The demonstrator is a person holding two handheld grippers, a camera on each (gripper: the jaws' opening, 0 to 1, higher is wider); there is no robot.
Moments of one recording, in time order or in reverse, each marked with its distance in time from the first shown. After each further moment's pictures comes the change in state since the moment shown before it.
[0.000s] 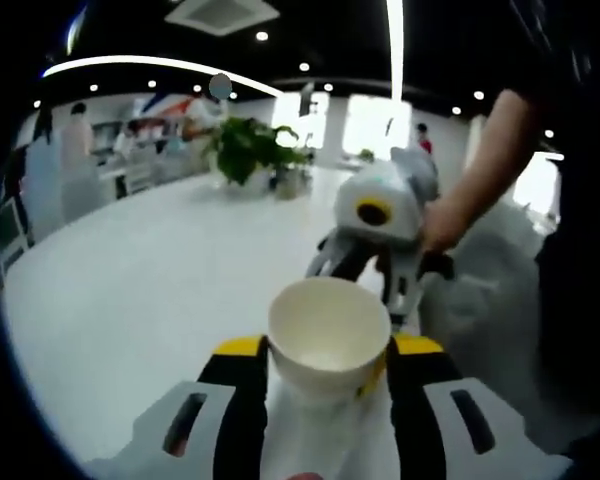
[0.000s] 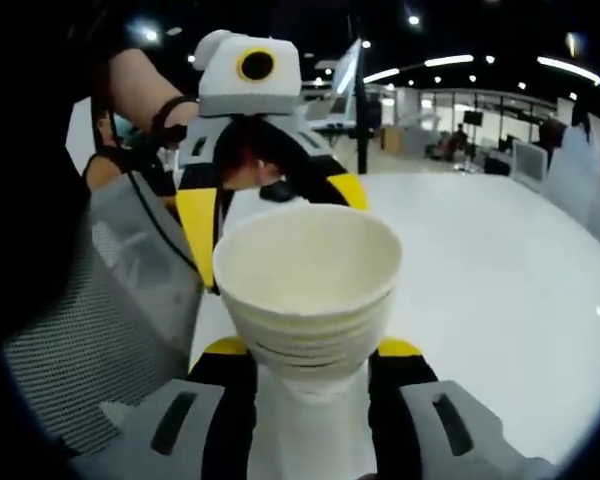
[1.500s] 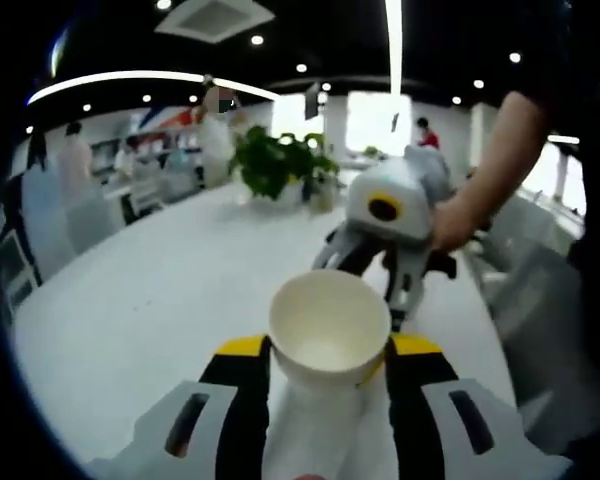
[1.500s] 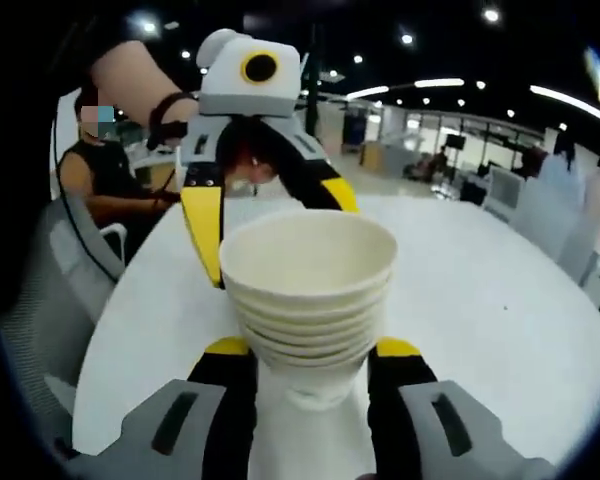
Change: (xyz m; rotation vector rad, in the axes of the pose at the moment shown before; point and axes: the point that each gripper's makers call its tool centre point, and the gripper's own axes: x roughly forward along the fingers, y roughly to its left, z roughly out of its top) left arm 0.029 0.136 0.064 0.093 0.009 0.042; right arm -0.004 -0.158 0.043 -0.101 -0.045 -0.123
